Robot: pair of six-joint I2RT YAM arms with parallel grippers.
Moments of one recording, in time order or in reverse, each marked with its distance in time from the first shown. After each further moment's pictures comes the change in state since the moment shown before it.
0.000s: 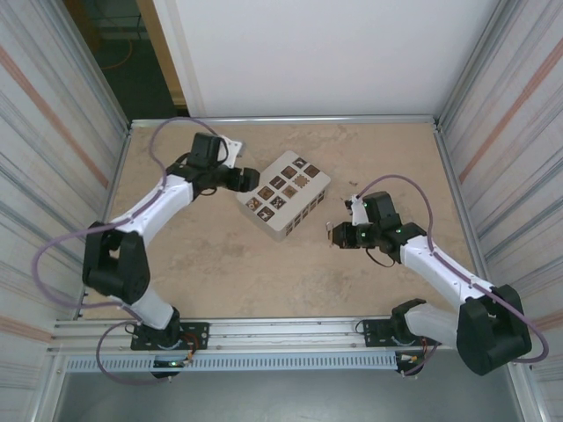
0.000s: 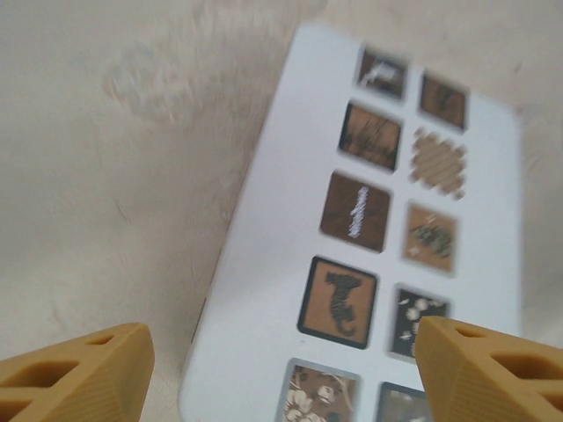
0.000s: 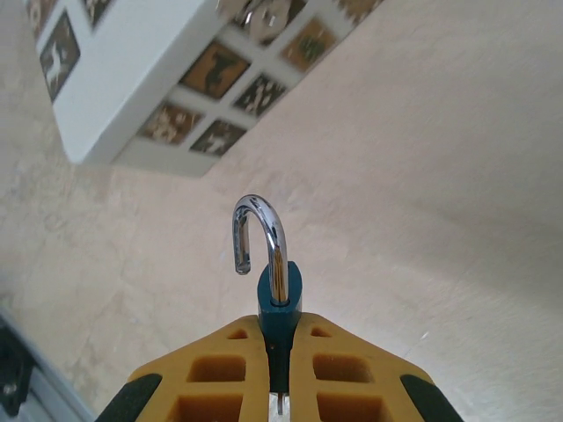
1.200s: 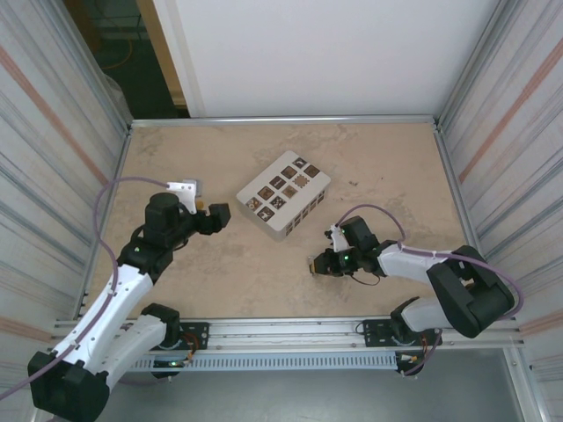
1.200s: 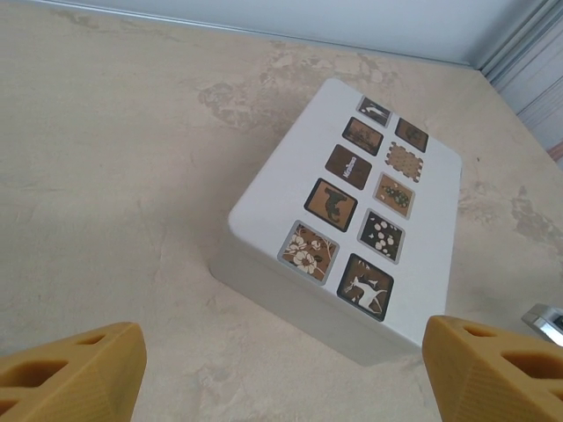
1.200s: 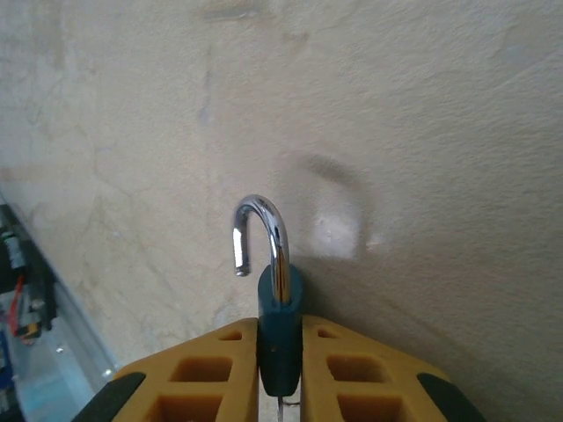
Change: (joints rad) left arm 0.007 -0.746 -0.590 0.126 -0.152 -0.224; right arm 0.154 0.240 -0.201 0.344 -0.134 0.190
